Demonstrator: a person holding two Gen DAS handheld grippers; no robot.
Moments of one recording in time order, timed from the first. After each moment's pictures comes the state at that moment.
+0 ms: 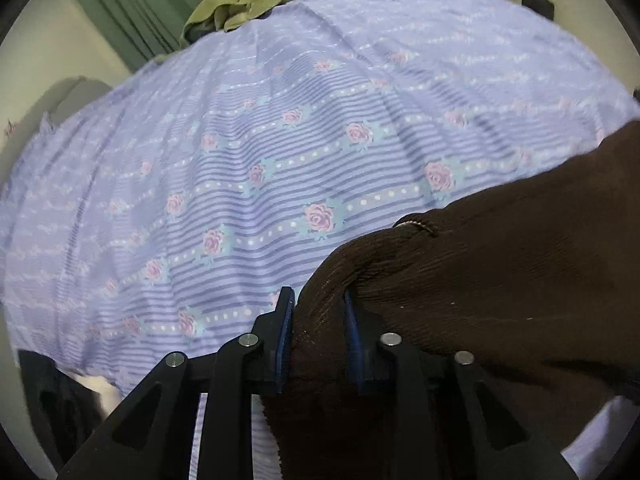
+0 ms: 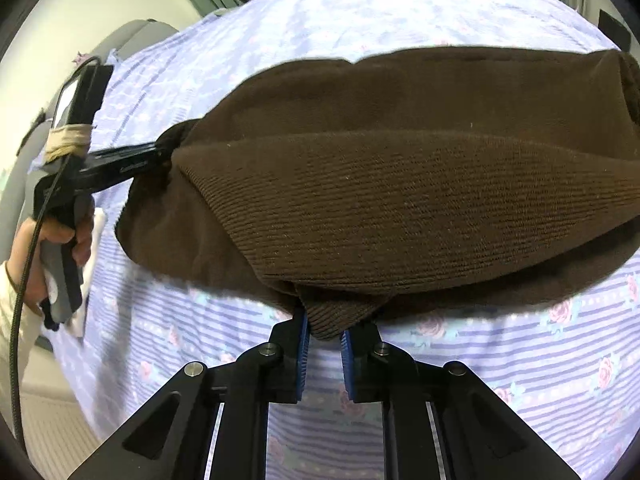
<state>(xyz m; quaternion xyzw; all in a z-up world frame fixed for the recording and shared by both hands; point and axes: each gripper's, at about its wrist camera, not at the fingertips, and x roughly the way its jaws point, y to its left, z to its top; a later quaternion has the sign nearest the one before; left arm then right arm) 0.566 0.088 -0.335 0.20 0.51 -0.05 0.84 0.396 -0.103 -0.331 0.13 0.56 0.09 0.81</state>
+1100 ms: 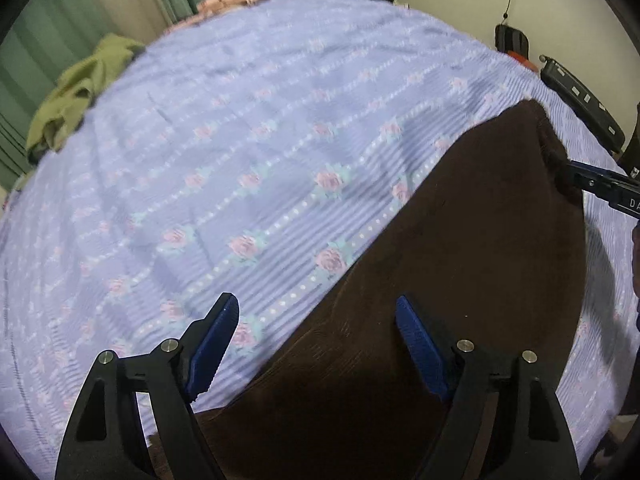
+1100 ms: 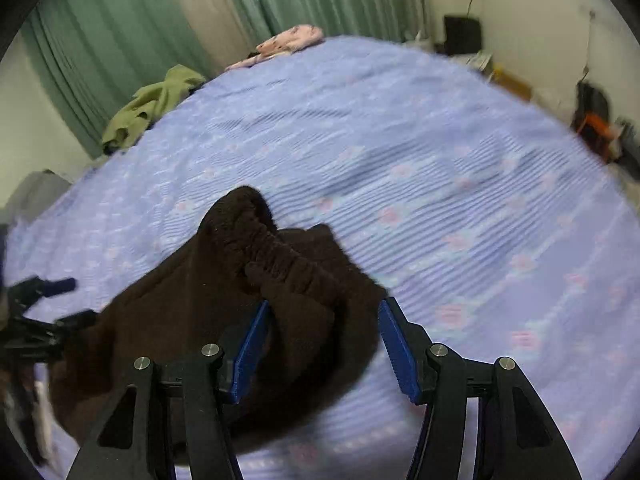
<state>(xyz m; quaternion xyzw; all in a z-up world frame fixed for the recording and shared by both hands) 0.575 -0.116 -0.300 0.25 0.50 -0.31 0.77 0.412 -0.354 -0.299 0.21 0.43 -0.13 0.87</state>
